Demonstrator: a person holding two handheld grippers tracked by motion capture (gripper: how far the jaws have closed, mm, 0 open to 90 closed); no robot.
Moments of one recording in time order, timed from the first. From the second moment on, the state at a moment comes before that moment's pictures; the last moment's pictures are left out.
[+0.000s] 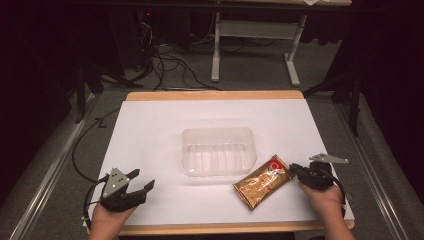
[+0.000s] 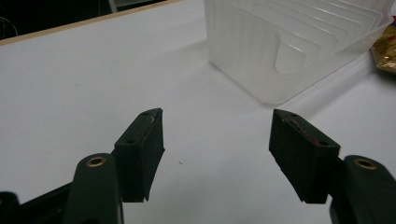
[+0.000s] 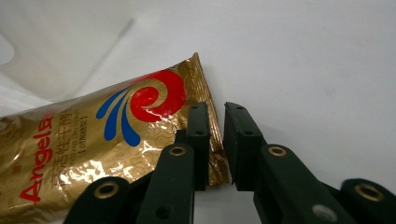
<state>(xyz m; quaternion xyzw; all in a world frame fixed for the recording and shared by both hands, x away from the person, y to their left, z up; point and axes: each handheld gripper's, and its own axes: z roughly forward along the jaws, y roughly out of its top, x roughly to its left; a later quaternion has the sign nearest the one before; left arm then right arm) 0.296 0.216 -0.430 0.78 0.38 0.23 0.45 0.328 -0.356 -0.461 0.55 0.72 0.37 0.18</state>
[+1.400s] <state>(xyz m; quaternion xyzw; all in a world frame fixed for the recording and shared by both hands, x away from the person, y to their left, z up) 0.300 0.206 -0.432 0.79 0.37 0.23 0.44 0.338 -0.374 -0.485 0.61 0.63 0.48 -0.03</state>
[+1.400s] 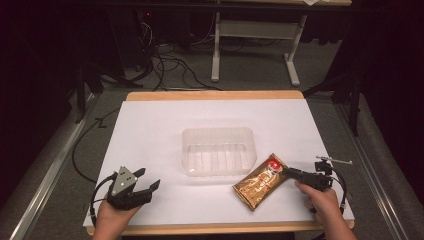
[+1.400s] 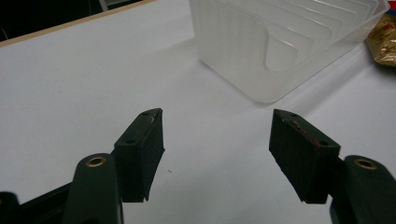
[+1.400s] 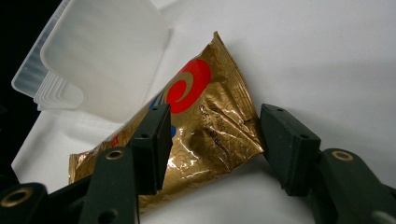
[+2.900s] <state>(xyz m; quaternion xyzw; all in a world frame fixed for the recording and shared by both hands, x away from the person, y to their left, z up) 0.296 0.211 -0.433 0.79 0.37 0.23 0.43 0.338 -0.368 -0.469 0.57 0.65 0.50 0.03</state>
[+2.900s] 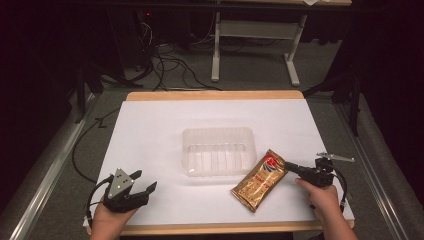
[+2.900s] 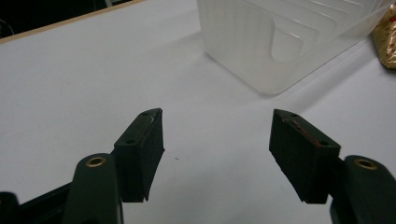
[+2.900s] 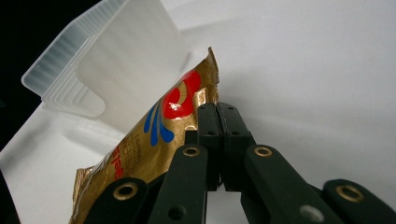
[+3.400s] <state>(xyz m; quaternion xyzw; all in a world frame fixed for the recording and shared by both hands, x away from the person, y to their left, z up) 0.296 0.208 -0.435 0.80 0.37 0.23 0.43 0.355 -0.359 -0.482 0.60 0.66 0.45 -0.01</state>
